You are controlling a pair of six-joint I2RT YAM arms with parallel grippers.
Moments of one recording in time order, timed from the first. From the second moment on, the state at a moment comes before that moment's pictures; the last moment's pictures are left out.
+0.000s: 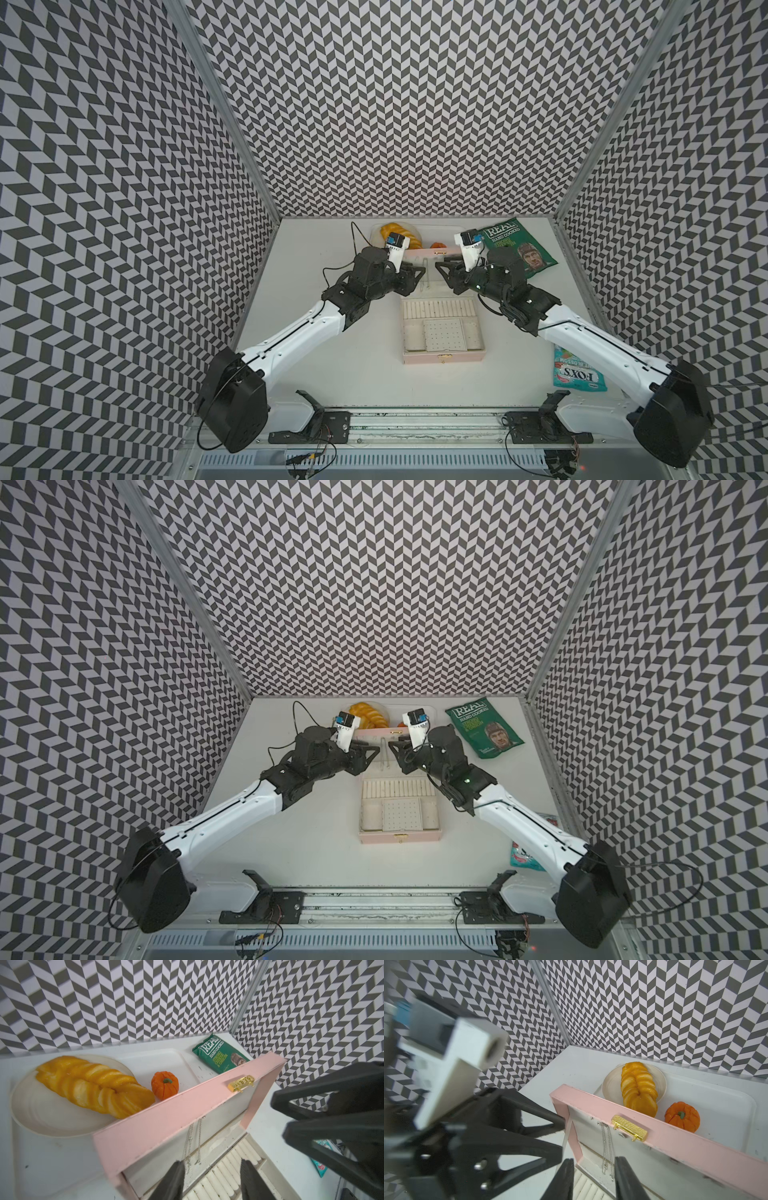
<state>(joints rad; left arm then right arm) -0.63 1.29 0.97 -0.05 0.19 -0.29 0.61 1.25 0.97 -0.04 -0.14 0.21</state>
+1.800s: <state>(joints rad) -0.62 0.88 0.79 -0.24 -0.07 -0.27 0.64 1.60 1.37 -0.33 -0.02 -0.58</state>
